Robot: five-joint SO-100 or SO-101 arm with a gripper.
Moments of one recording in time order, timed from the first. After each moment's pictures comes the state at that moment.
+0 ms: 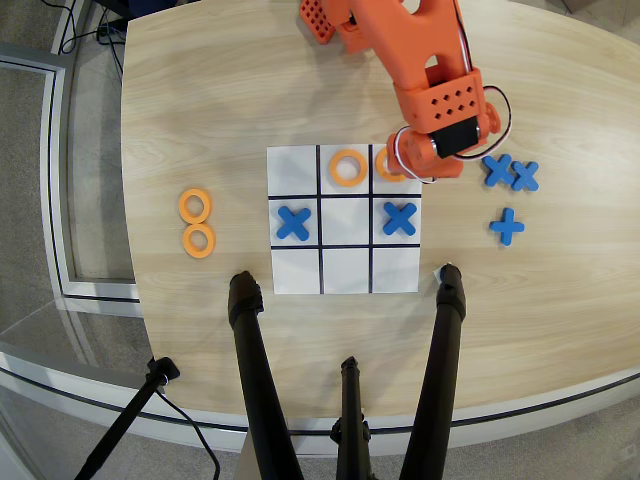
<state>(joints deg) -23.6 95.3 125.5 50.5 -68.9</state>
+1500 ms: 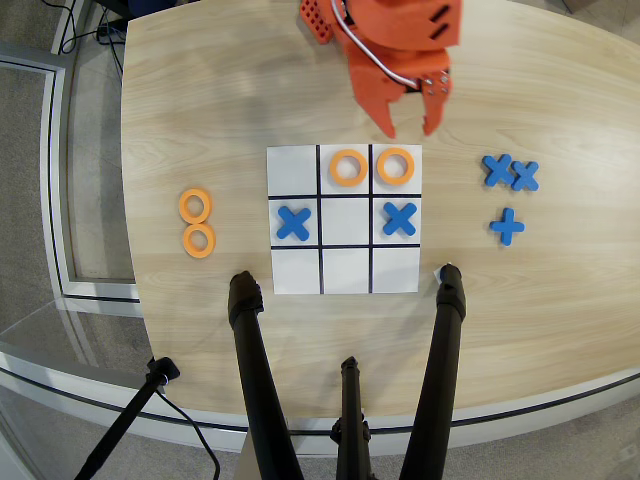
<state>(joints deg) -16.9 163.8 143.1 75.2 -78.8</state>
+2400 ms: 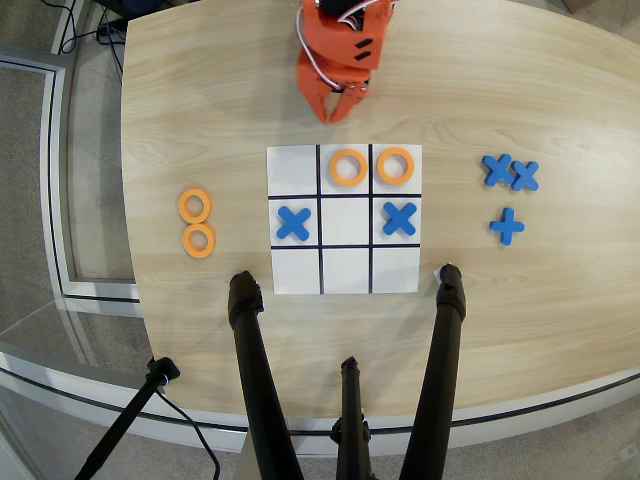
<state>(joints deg) 10.9 192.7 180.3 73.1 -88.2</state>
